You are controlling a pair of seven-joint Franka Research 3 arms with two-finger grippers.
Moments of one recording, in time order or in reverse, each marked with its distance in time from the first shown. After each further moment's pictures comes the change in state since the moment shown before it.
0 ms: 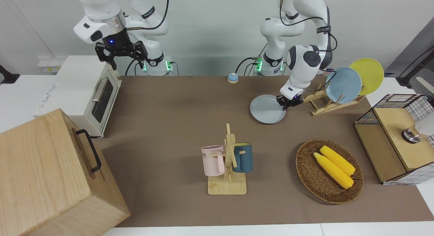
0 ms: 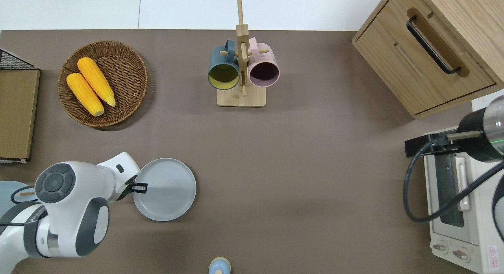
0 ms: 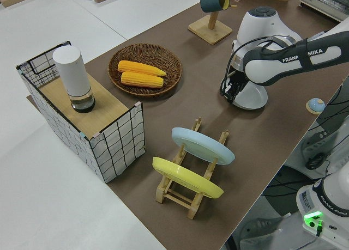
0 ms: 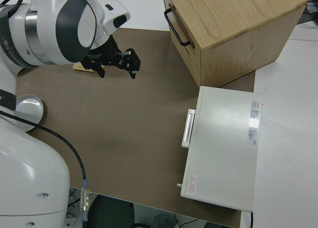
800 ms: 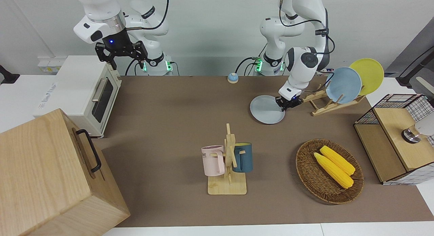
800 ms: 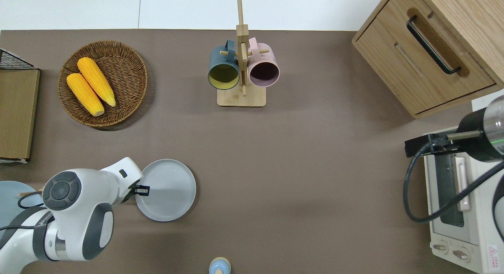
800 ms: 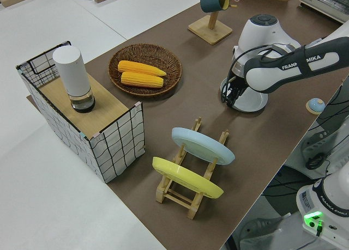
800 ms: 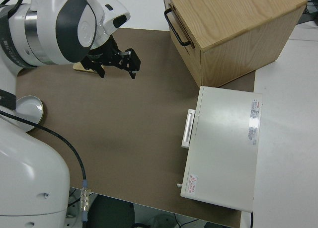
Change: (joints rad) left arm 0.000 0.012 -0.001 -0.063 0.003 0.100 0.000; right arm 0.000 0.000 0.000 0.000 0.000 0.000 0.000
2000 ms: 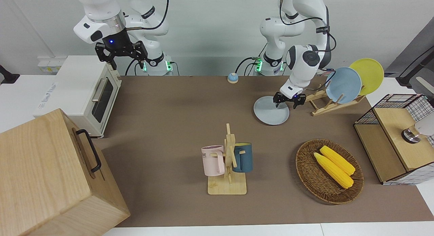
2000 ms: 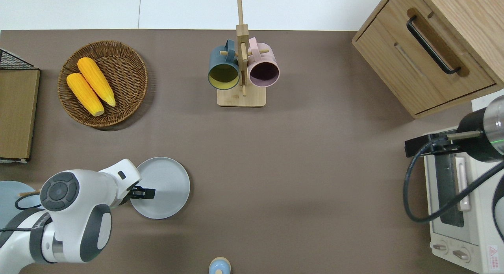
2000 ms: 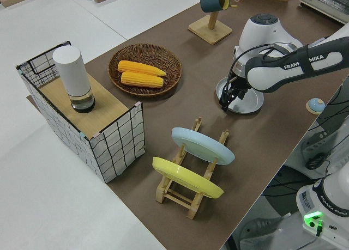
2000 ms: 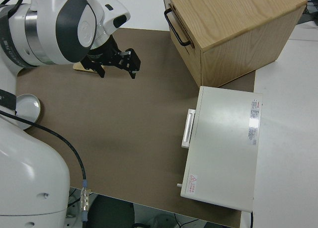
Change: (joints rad) left arm 0.004 -0.016 0.000 -0.004 0.002 -0.028 0.008; right arm 0.000 0.000 0.000 0.000 0.000 0.000 0.000
